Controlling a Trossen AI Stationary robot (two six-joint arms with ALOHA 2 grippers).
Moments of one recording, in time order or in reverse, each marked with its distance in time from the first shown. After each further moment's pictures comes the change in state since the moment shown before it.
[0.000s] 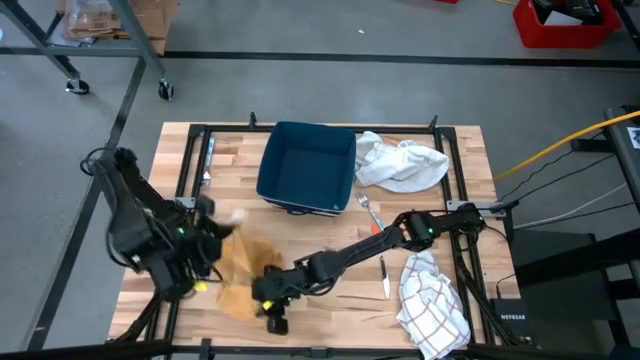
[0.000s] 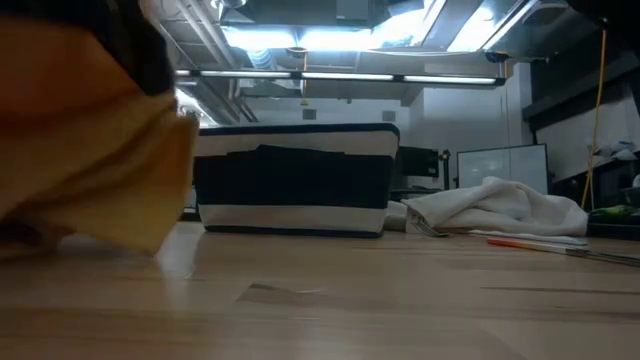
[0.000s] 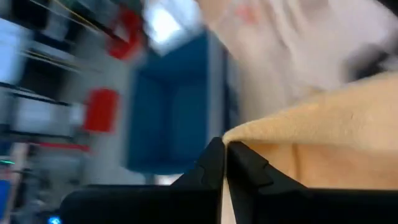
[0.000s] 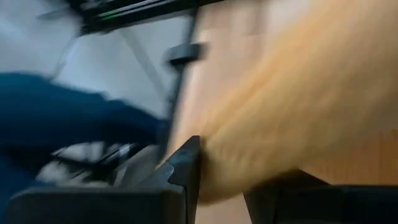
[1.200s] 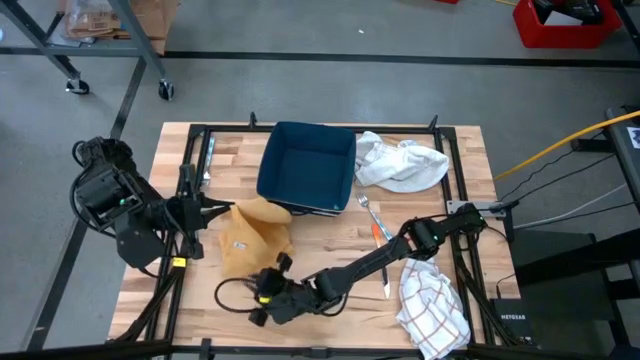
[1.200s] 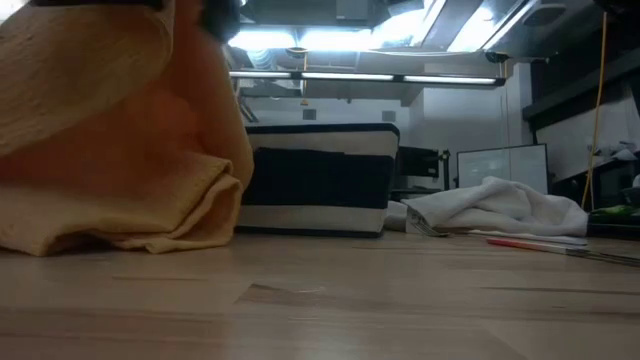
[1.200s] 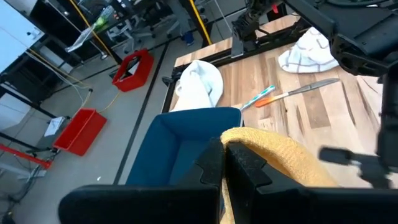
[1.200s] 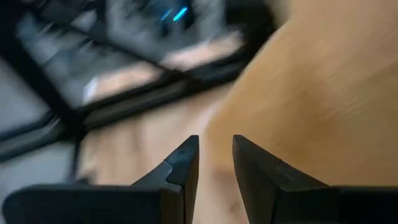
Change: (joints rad) left arm 0.054 -0.079 0.222 0.174 -0.054 0.104; right arm 0.084 0.002 0.000 0.169 0.926 0.105
